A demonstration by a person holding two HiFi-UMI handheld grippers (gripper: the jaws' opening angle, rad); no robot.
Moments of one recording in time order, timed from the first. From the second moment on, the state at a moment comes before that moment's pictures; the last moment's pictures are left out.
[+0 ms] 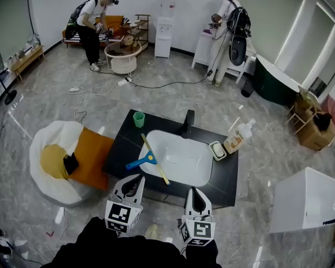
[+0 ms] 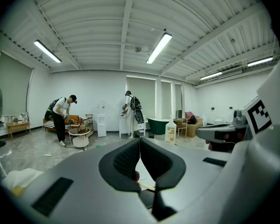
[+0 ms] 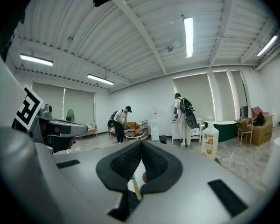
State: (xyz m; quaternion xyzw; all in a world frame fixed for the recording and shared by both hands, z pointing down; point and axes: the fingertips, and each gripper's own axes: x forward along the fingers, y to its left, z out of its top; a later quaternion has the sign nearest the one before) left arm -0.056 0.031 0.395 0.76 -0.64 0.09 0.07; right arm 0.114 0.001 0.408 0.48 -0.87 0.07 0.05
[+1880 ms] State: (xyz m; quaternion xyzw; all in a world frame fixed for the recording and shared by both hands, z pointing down) left arm -0.148 -0.156 0.557 0.80 -0.53 0.23 0.18; right arm 0.003 -0.155 0.550 0.53 -0.81 0.22 0.11
